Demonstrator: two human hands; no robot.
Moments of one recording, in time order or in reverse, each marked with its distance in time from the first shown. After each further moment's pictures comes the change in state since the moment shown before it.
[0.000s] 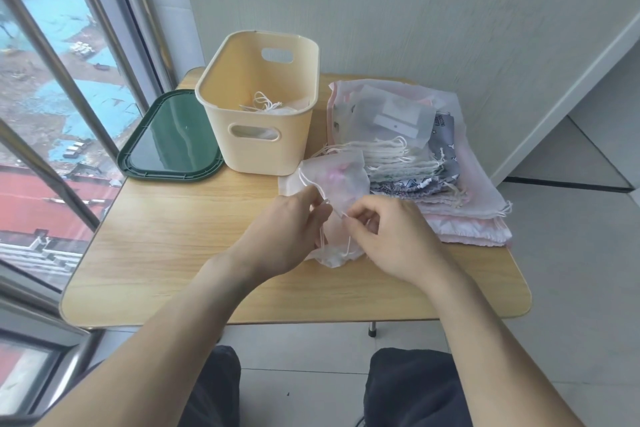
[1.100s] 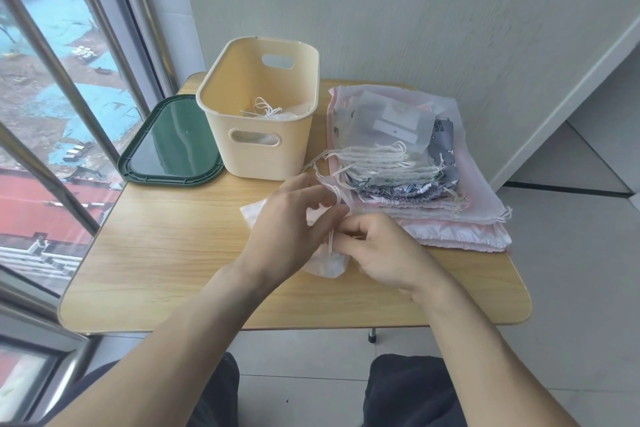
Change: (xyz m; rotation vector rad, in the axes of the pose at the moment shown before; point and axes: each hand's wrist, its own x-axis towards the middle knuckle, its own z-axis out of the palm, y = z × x) left_hand 0.003 0.003 0.006 -0.110 0.309 0.174; right_hand -0.001 -0.009 0.012 0.428 -0.251 0.142
